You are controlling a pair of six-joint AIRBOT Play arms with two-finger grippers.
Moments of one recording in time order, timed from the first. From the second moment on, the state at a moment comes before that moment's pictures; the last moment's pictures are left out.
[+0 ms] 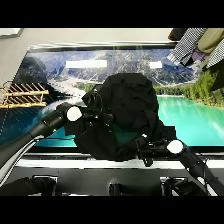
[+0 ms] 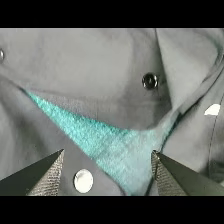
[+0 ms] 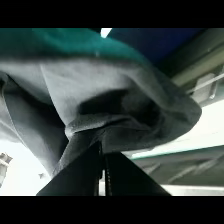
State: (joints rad) left arm -0.66 -1.38 1.16 1.13 -0.75 -1.55; right arm 0.31 -0.84 0.33 -0.71 0.91 2.36
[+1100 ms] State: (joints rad) left arm -0.78 -1.93 1.64 0.94 -0.78 -1.31; right arm 0.32 -0.62 0.32 -0.93 1.13 2.43
